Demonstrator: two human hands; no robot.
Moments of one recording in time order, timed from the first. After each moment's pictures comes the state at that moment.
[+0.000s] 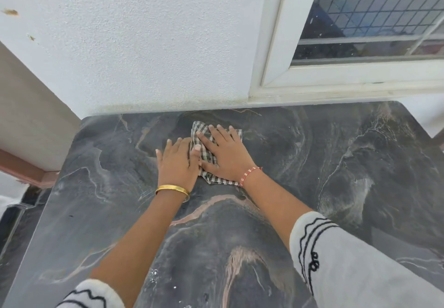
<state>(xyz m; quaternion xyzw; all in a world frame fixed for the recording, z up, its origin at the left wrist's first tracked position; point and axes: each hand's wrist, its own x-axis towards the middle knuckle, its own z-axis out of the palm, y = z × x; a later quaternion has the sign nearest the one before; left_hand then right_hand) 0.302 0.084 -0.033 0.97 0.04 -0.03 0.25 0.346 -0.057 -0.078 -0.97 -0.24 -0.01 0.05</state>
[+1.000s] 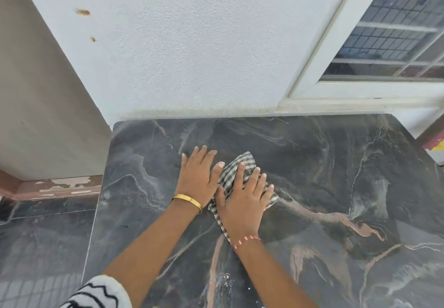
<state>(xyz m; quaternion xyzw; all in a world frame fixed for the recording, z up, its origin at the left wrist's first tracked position) 0.304 0.180 -0.044 0.95 -0.14 -0.04 0.28 0.249 0.083 -0.080 -0.98 0.21 -0.04 0.04</state>
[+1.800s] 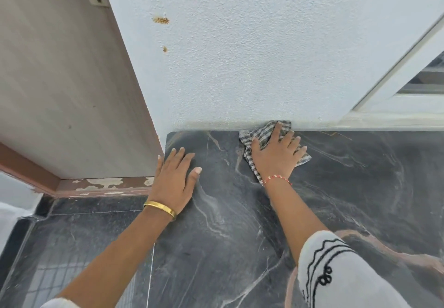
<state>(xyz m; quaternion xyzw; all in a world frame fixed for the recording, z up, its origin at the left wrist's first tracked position) 0.362 0.344 -0.066 0.97 -0.08 -0.02 0.22 0.414 0.123 -0.075 -0.97 0.25 -0.01 0.06</state>
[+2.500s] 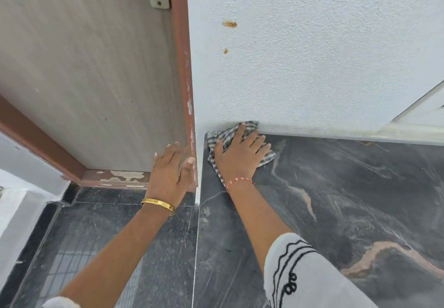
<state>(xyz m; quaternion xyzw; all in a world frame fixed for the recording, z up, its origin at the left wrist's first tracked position) 0.356 0.429 -0.065 0.95 -0.01 0.04 0.31 0.416 0.285 -0.072 -0.99 0.14 0.00 0.06</state>
